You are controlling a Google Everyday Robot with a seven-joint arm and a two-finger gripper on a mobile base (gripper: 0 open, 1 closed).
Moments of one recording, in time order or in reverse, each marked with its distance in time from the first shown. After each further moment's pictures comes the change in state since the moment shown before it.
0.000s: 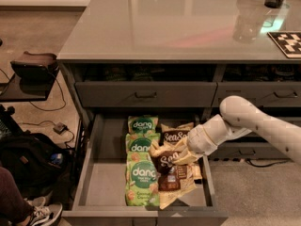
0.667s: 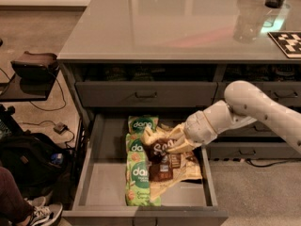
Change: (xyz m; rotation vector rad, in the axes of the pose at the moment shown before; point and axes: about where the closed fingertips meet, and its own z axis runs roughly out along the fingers) arm -0.078 0.005 -0.035 0.032 -0.096 -0.109
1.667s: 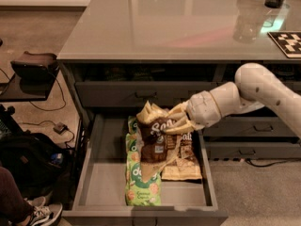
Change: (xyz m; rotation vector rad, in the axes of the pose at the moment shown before) arm -0.078 -0.019 -0.041 0.046 -0.187 -0.170
